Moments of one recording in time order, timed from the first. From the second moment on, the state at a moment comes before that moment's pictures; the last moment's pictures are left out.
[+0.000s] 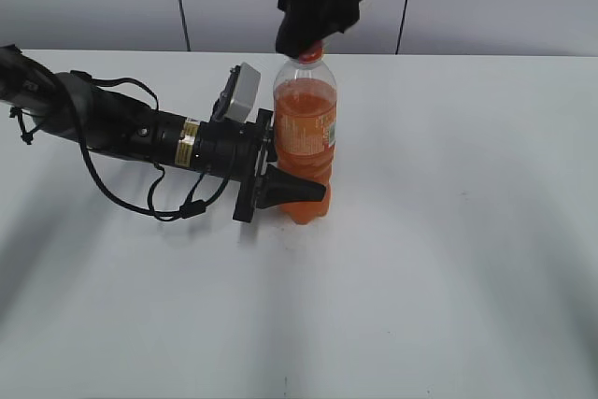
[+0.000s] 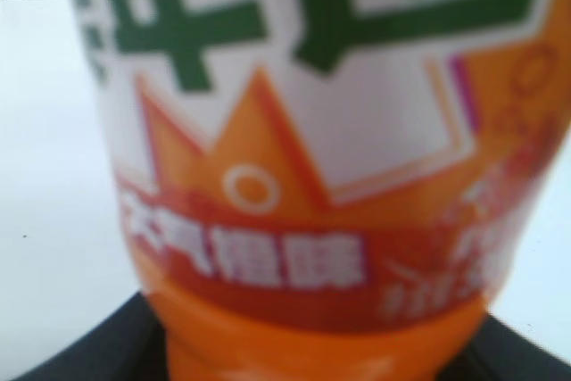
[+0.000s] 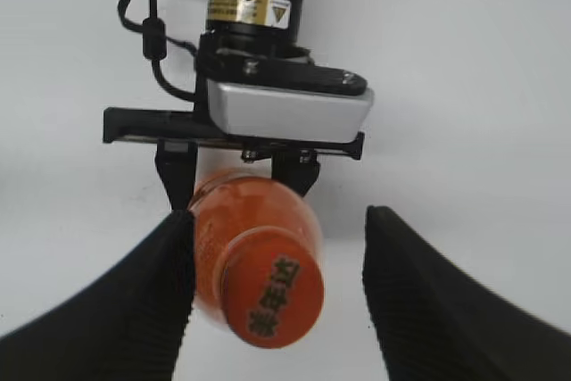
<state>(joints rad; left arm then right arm) -0.29 2.45 -1.47 1.61 -1.23 -0.72 0.57 2.00 -1.98 0.30 1.22 -1.13</state>
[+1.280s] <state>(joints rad) -0.29 2.45 -1.47 1.61 -1.23 -0.72 0.57 1.95 -1.98 0.18 1.22 0.37</state>
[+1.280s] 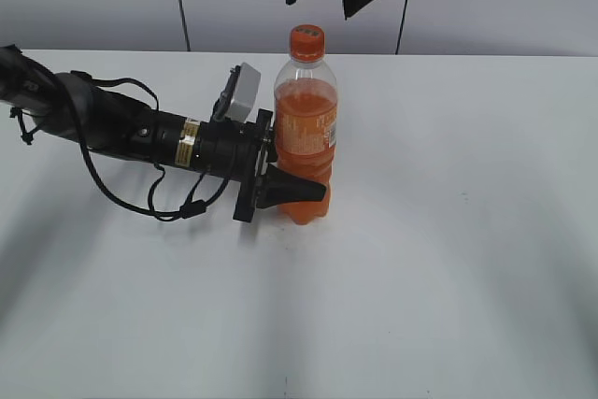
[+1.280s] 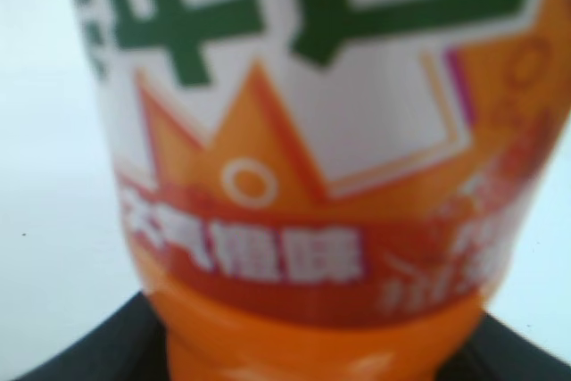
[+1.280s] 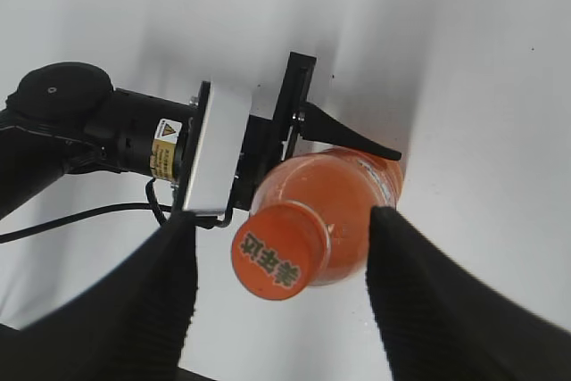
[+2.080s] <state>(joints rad) -0.29 2.45 -1.47 1.61 -1.23 -0.73 0.60 1.97 -1.97 0.18 1.22 0.37</state>
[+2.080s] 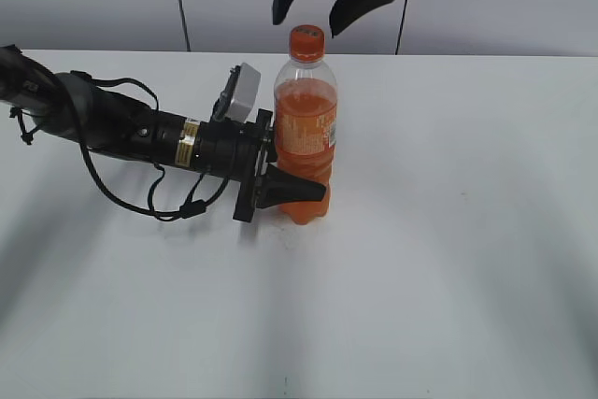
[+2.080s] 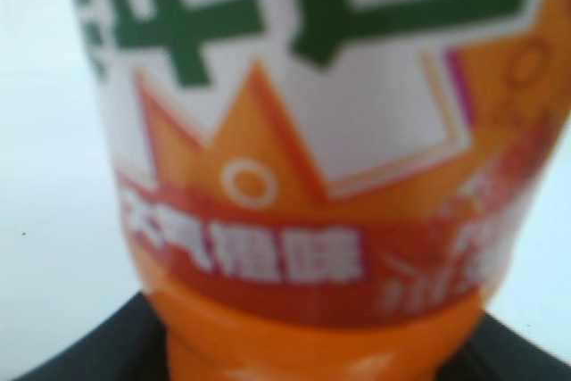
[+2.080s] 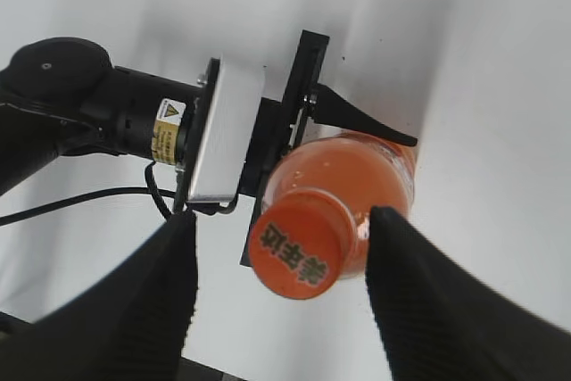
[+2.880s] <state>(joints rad) -0.29 2.45 -1.47 1.61 -1.23 -0.73 0.60 1.97 -1.93 0.18 1.22 0.37</state>
